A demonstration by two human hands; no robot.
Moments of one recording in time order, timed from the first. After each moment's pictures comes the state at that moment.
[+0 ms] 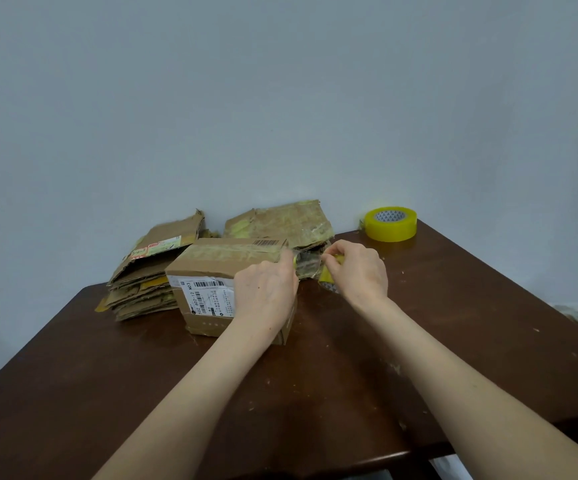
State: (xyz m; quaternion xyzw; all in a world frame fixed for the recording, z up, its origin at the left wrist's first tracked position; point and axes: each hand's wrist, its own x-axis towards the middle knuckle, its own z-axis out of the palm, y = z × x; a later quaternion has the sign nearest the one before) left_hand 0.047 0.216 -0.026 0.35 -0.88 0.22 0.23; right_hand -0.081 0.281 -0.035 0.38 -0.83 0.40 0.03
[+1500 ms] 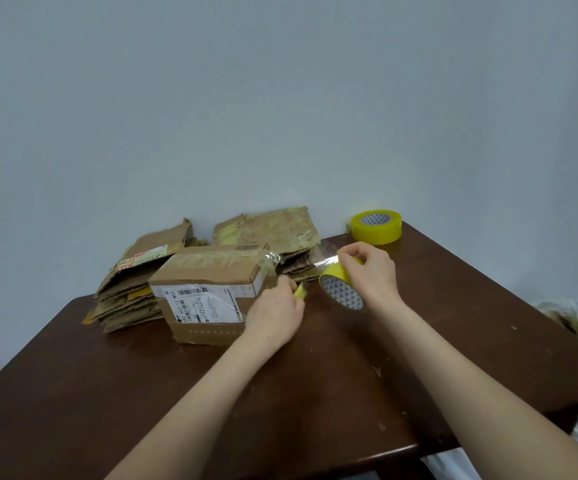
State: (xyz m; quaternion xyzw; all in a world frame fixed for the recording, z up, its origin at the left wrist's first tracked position) left_hand 0.018 0.223 -0.057 0.38 -0.90 -0.10 0.18; right_hand -0.124 0.305 -0.053 0.32 -0.74 0.59 -0.07
